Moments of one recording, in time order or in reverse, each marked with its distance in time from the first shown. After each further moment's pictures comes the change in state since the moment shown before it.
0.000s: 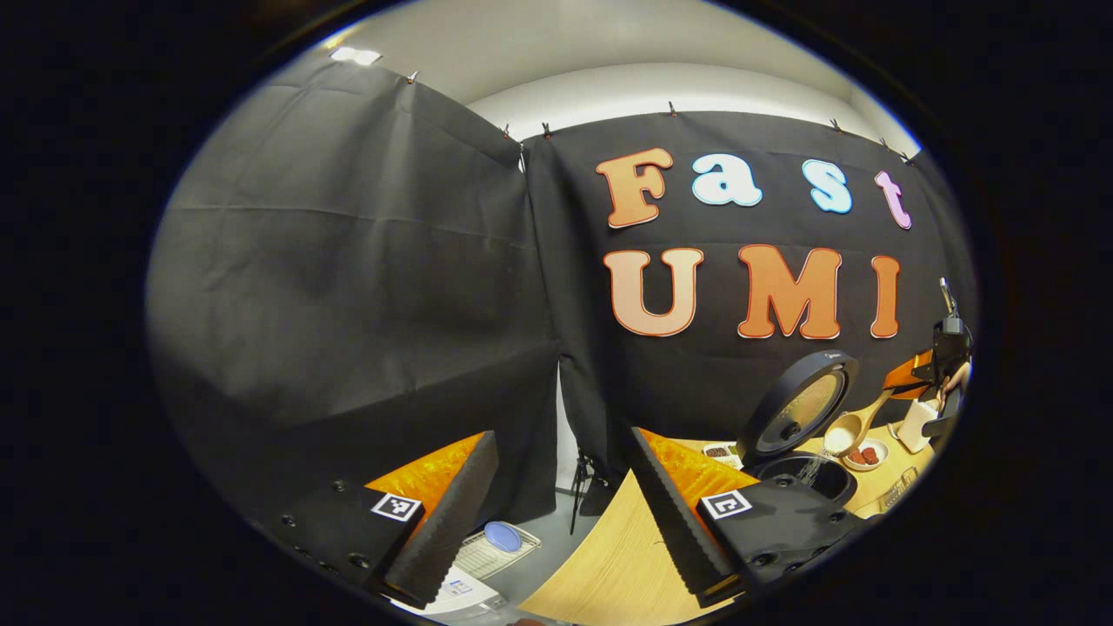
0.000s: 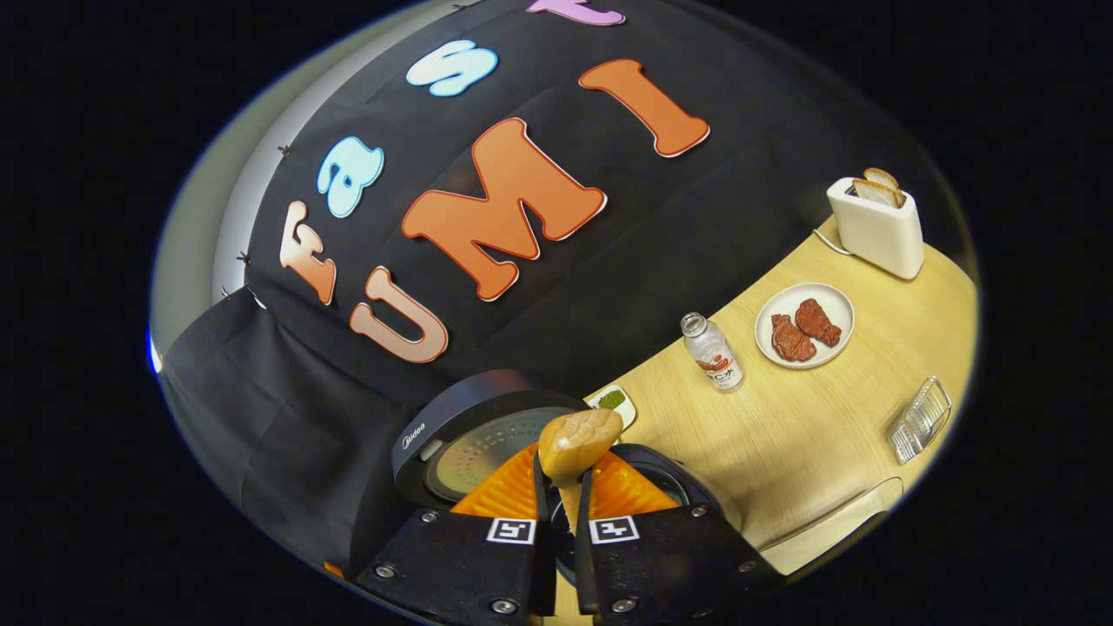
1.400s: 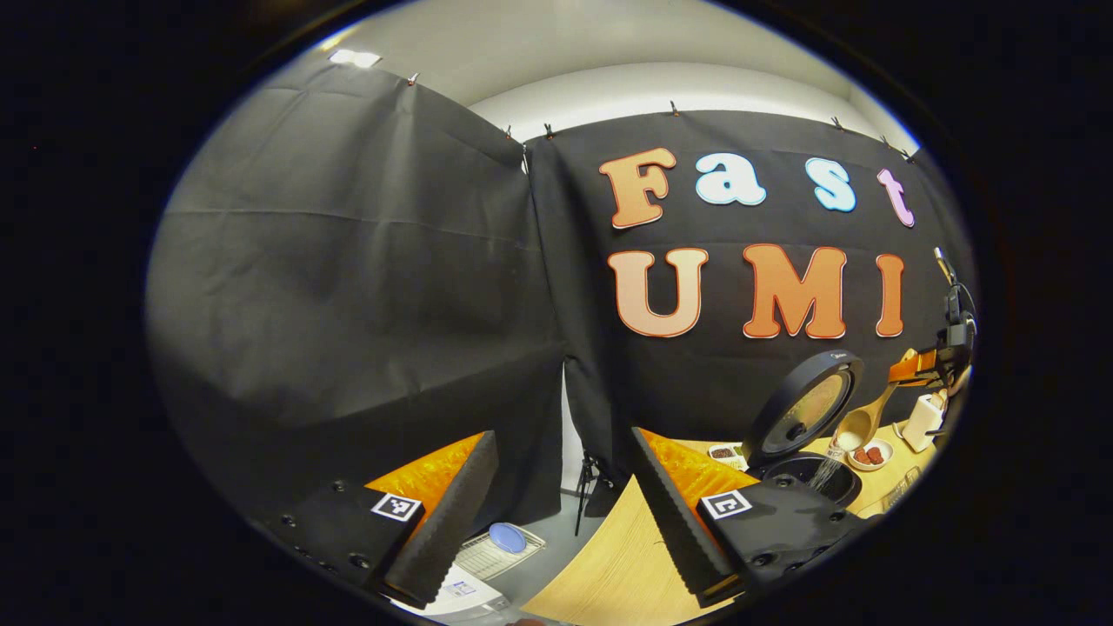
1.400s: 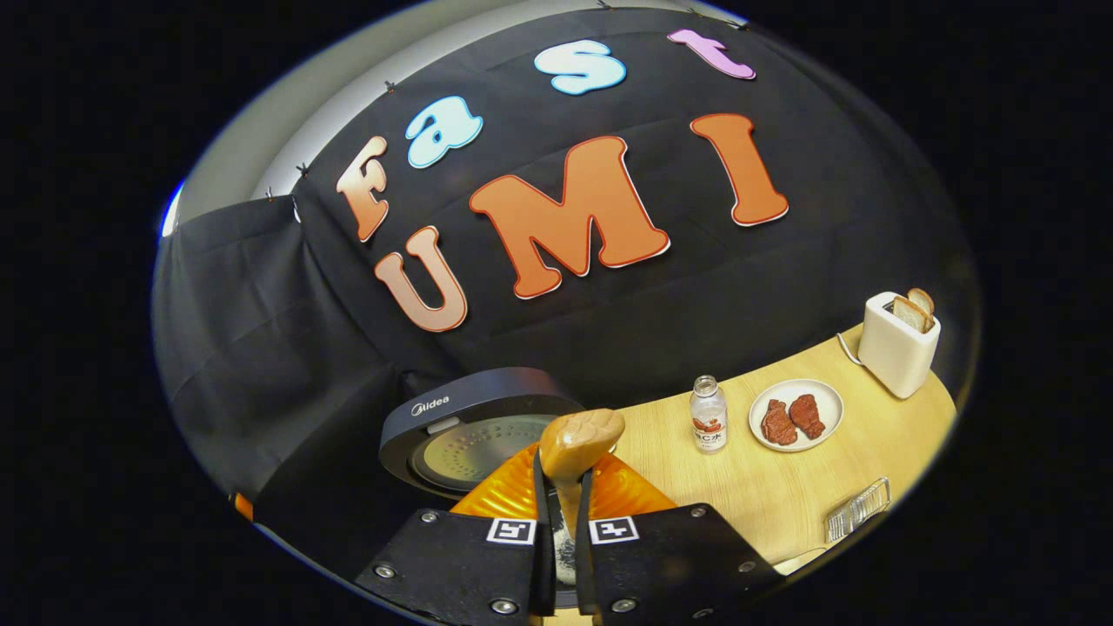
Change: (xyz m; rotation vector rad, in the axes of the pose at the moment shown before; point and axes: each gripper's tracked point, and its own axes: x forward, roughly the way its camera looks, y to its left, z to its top) left arm 0.001 0.000 0.000 0.008 -0.006 0.021; right arm -0.003 0.025 0.009 -0.359 -0.076 0.014
